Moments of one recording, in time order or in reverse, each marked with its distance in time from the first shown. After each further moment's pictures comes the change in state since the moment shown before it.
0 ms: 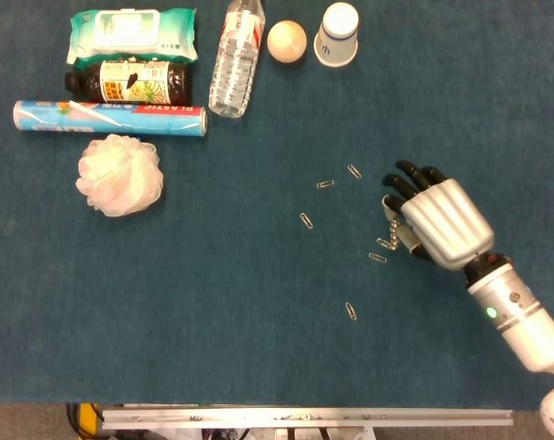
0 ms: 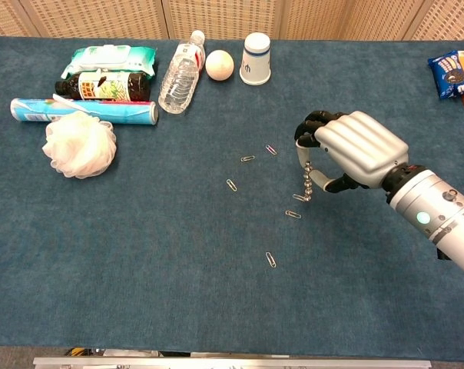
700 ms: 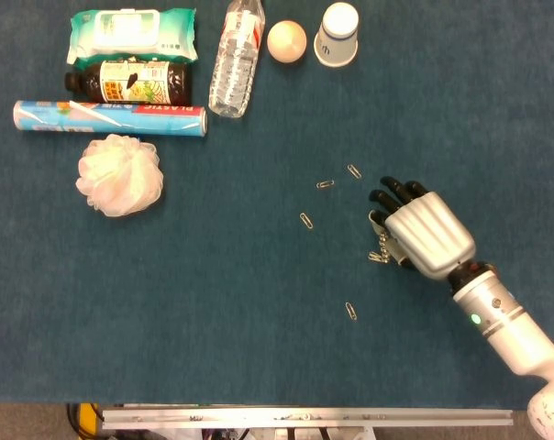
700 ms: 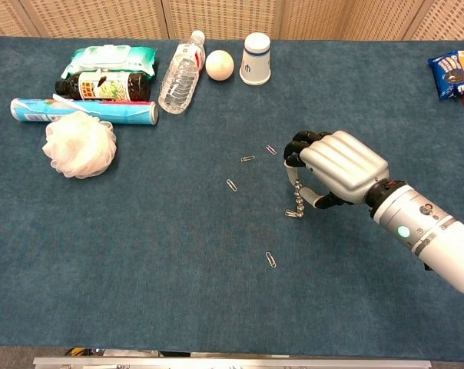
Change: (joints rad) left arm 0.008 0.006 -0.013 0.006 -0.020 -0.005 -0.027; right arm -0.005 -0.065 -0.007 0.064 -0.005 -0.057 -0.024
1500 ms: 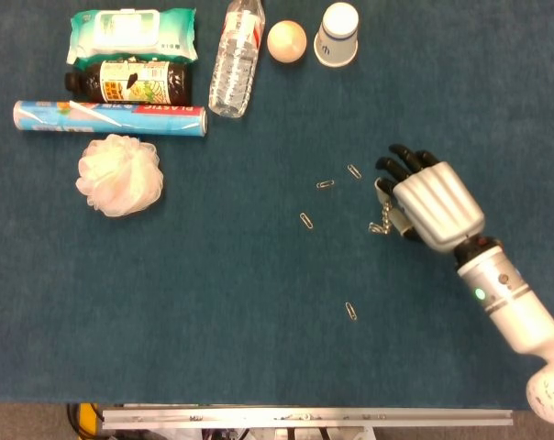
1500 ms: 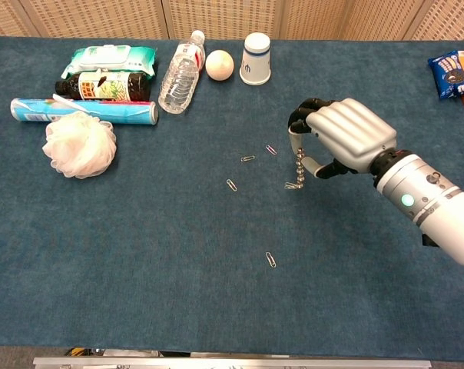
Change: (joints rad) left arm -0.004 -0.014 -0.006 -0.002 -0.014 -0.005 0.053; right arm 0.024 0.040 0.102 -0.046 0.060 -0.007 0.000
